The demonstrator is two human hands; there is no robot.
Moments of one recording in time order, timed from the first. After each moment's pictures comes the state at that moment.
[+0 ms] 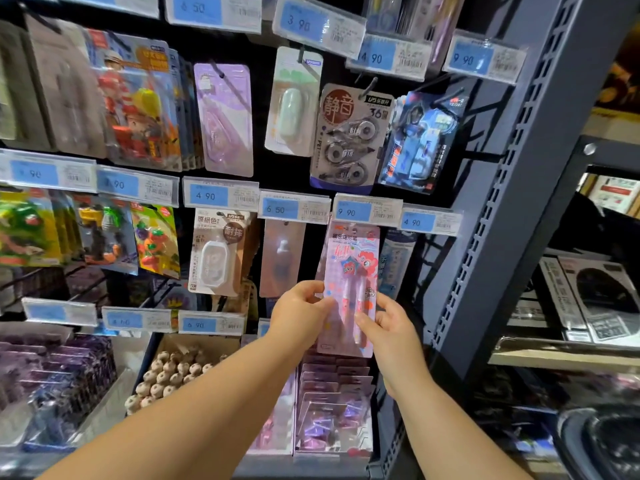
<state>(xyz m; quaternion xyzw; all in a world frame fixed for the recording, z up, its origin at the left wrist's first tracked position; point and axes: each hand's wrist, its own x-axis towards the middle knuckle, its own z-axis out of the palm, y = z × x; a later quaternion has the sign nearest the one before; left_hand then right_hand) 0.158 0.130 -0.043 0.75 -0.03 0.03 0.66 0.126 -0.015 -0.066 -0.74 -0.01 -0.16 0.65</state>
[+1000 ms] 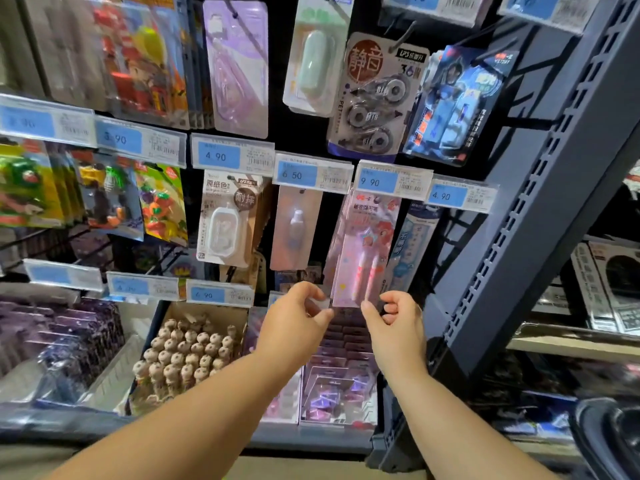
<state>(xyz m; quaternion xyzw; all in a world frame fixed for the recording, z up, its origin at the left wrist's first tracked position) 0.142 0.152 -0.081 0.84 -0.06 0.08 0.53 0.128 -0.003 -0.089 -0.84 0.11 -0.25 0.47</state>
